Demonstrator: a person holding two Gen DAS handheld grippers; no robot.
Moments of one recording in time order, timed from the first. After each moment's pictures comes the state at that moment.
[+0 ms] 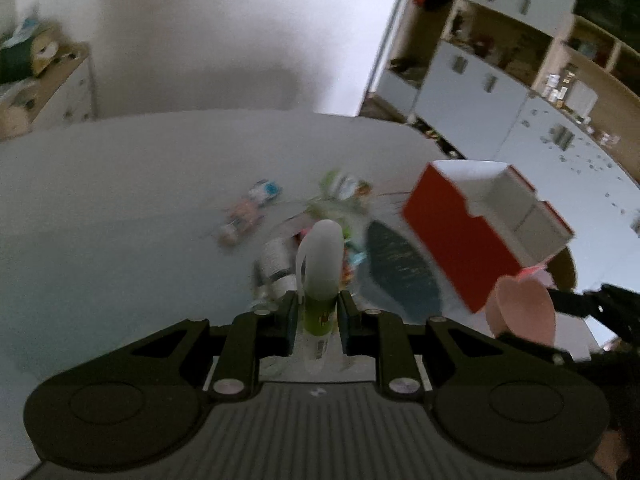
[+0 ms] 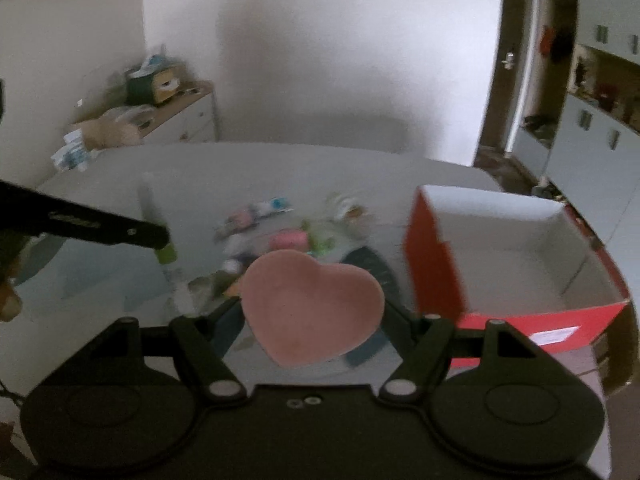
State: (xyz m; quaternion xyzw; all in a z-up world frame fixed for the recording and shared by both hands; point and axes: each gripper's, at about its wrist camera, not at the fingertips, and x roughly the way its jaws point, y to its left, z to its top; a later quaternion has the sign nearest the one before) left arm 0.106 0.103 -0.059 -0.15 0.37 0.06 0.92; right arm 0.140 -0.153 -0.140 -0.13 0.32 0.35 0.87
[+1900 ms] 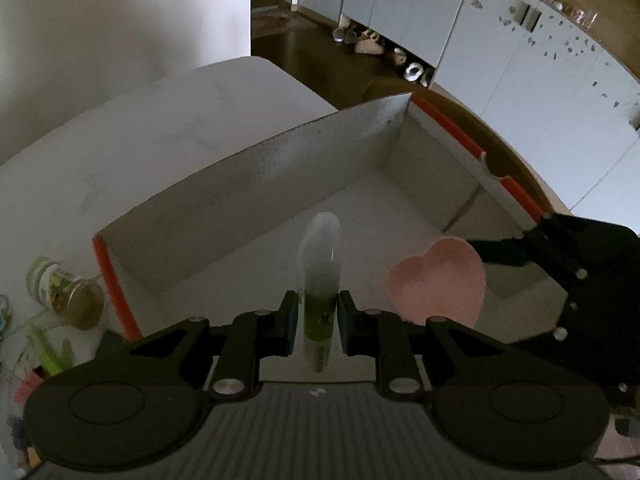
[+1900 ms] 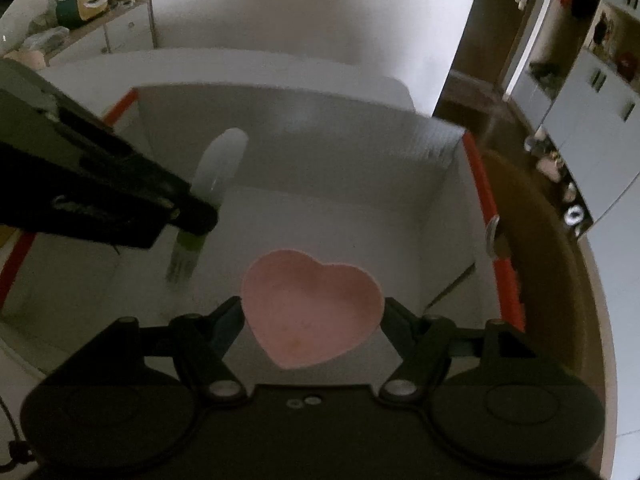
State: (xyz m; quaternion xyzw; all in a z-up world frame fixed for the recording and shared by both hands) left arm 0.437 -0.132 -0.101 -0.05 0.50 -0.01 0.86; right arm 0.419 -0.256 -0.227 -0.23 0.43 0.34 0.80
